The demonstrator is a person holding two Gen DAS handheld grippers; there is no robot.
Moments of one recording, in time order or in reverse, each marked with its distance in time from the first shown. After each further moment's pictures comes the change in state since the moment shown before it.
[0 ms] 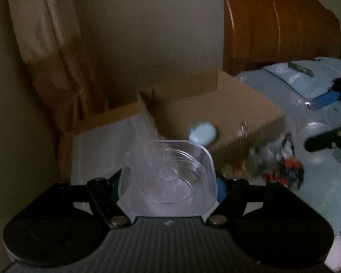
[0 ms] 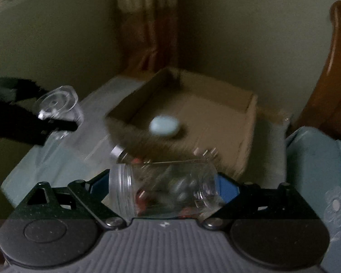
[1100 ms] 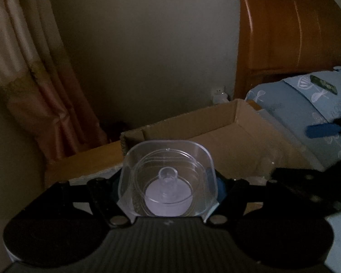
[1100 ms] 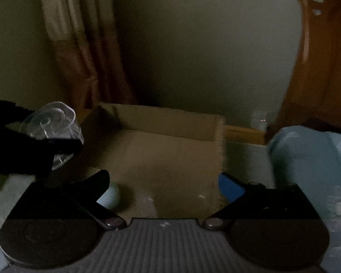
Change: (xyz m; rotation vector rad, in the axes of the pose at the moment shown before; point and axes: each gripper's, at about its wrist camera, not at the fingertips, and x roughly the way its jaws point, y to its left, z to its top) left arm 0.117 -0.017 0.104 -0.040 0.028 0.033; right arm 0.093 -0.081 0.051 0.194 -0.079 -0.148
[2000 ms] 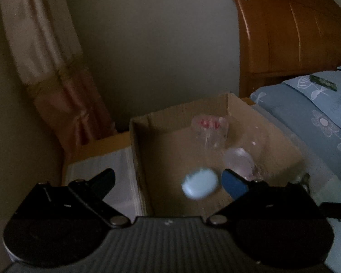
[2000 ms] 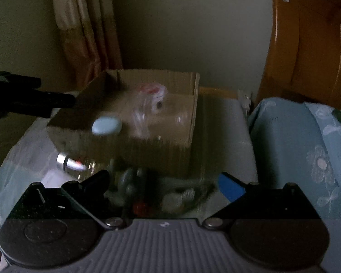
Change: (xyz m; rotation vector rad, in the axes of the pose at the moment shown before) left arm -0.073 -0.041 -0.061 0.000 -0.089 0.103; right arm -0.088 0.002 -0.107 0.034 0.023 -0.008
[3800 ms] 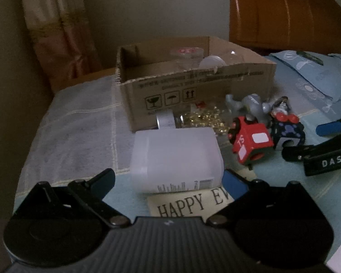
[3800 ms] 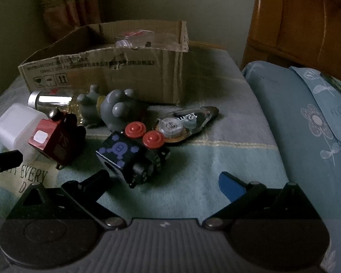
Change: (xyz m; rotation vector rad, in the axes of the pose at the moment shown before) left arm -0.021 -0.026 -0.136 -0.058 0.083 -0.064; right arm 0.047 0.019 -0.082 0.057 0.070 -0.122
